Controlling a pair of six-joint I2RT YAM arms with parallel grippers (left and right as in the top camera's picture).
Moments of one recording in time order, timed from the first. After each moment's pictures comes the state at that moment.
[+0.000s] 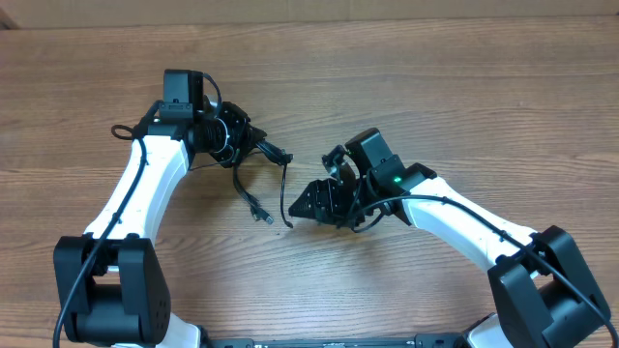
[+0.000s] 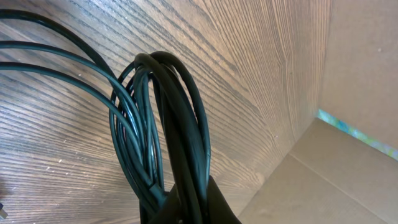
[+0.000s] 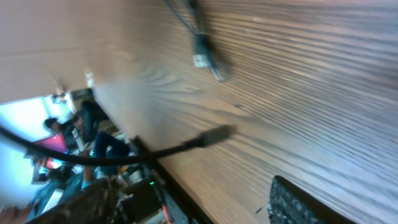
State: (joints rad) left arm -0.06 1.71 1.23 -0.58 0.60 -1.08; right arm 0.56 1.67 0.97 -0.35 -0.79 0.67
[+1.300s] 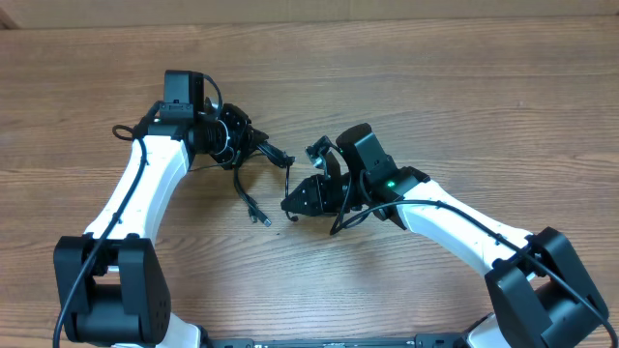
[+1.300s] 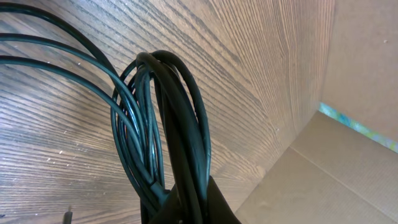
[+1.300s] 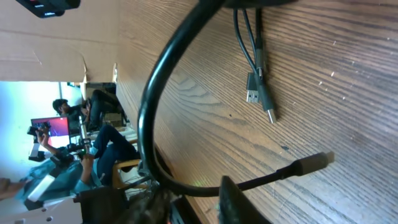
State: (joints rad) left arm -0.06 1.71 1.23 -0.60 0.63 -1.07; right arm 0.61 1.67 0.97 -0.16 -0.79 0.65
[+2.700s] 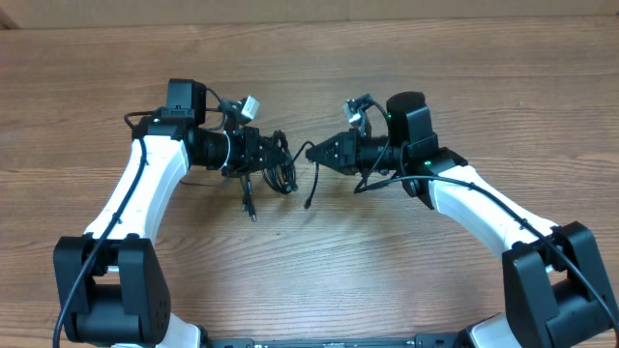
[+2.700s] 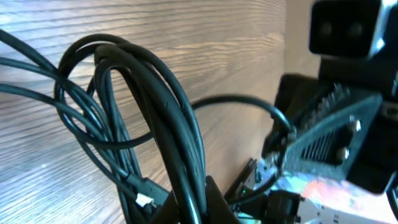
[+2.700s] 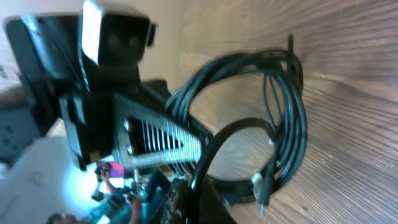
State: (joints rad) left arm -0.06 1.71 1.23 -0.82 0.97 -0.15; right arm 0.38 1.67 0.97 0.15 -0.95 0.89
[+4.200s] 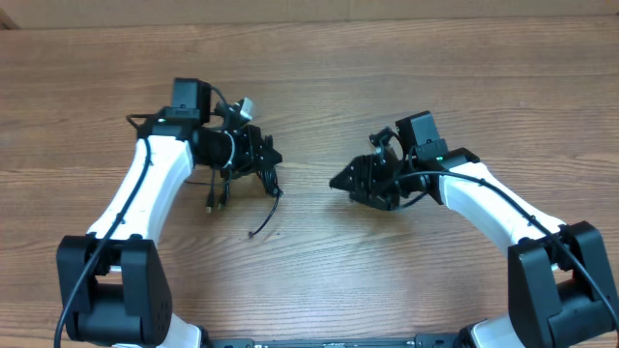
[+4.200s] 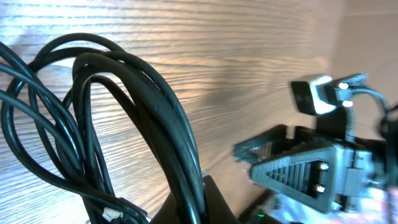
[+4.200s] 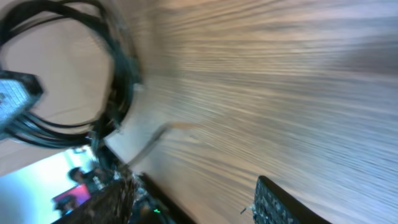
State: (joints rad) left arm -0.10 1.71 1.23 -0.79 0.76 -0.32; right arm 0.31 1.67 0.97 -0.49 -0.78 0.63
